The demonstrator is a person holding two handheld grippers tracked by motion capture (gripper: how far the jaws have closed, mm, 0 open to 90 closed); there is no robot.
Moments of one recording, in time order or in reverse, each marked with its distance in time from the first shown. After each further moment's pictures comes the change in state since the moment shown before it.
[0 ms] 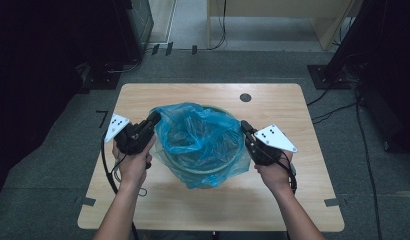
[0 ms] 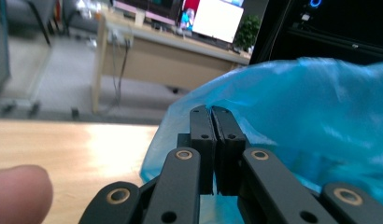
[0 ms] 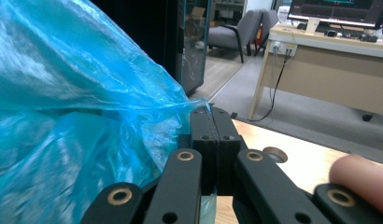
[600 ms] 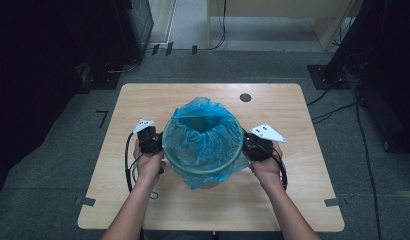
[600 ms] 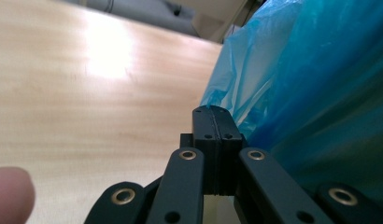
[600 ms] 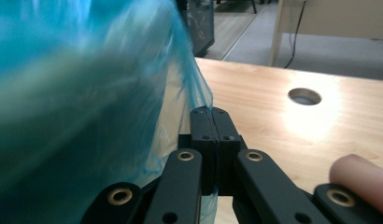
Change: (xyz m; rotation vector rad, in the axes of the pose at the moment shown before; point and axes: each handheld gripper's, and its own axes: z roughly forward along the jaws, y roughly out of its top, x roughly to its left) left arm 0.024 -0.067 0.049 0.311 0.014 -0.135; right arm -0.013 -0.048 0.044 0.161 0.043 0.158
